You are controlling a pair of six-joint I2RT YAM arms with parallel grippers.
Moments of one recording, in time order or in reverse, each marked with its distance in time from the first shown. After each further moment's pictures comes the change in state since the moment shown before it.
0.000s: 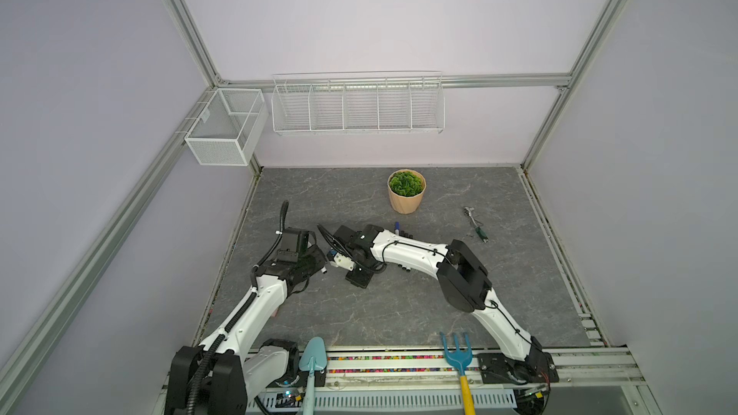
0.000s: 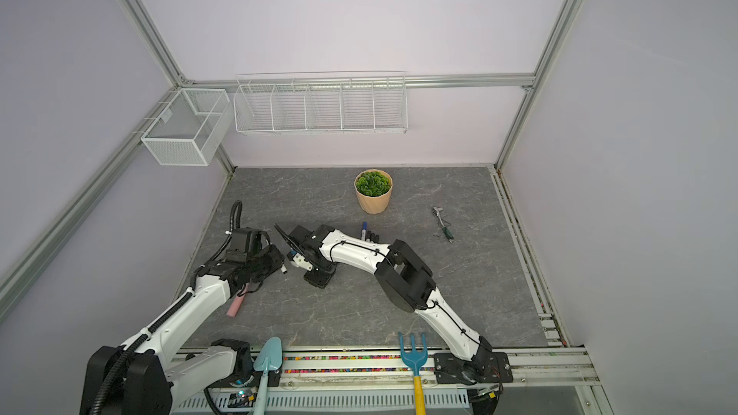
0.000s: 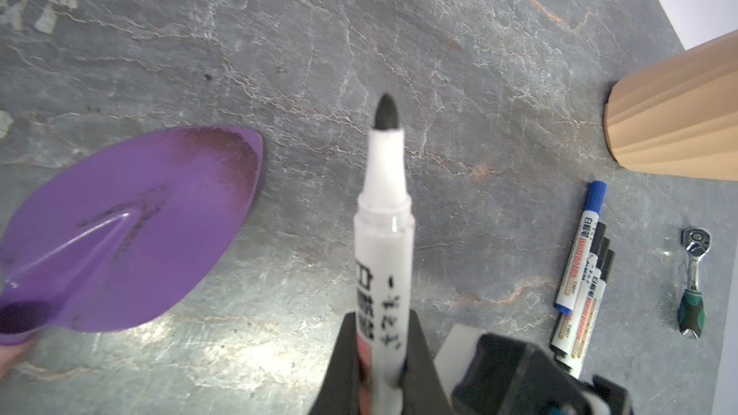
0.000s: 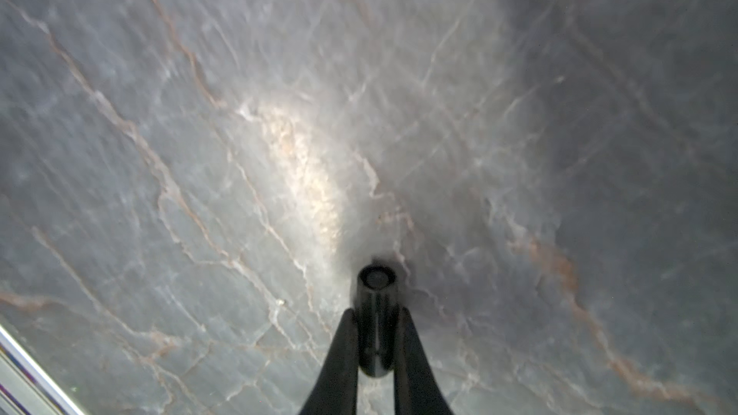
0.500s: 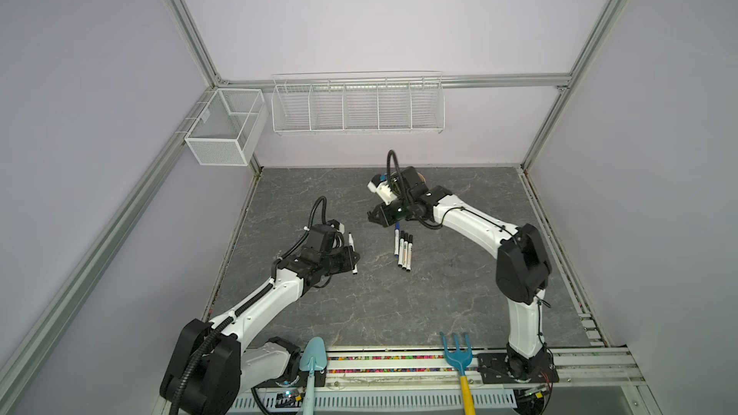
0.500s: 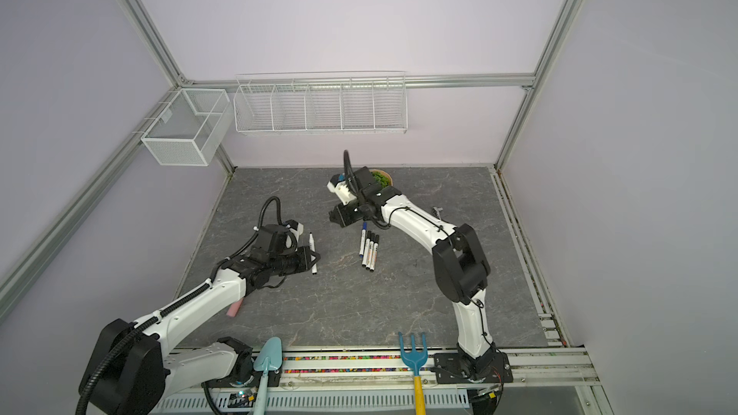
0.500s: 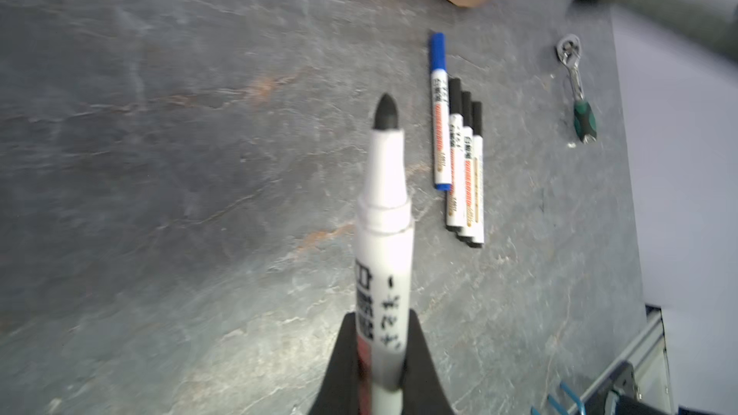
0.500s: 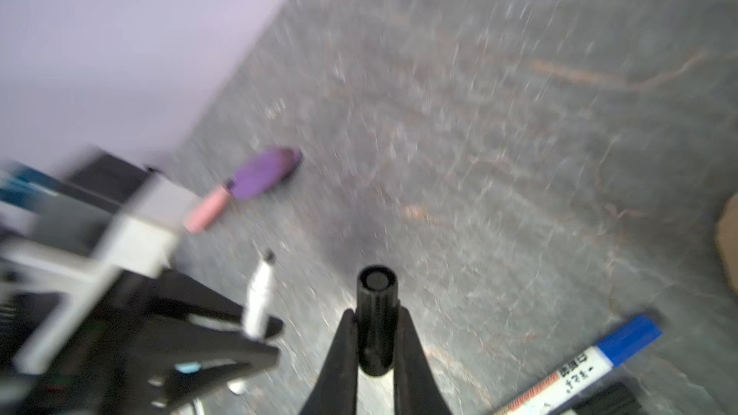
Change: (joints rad) left arm -0.280 0.102 0.053 0.158 0.206 0.200; right arm -0.393 -0.420 -0.311 0.575 -0.397 0.333
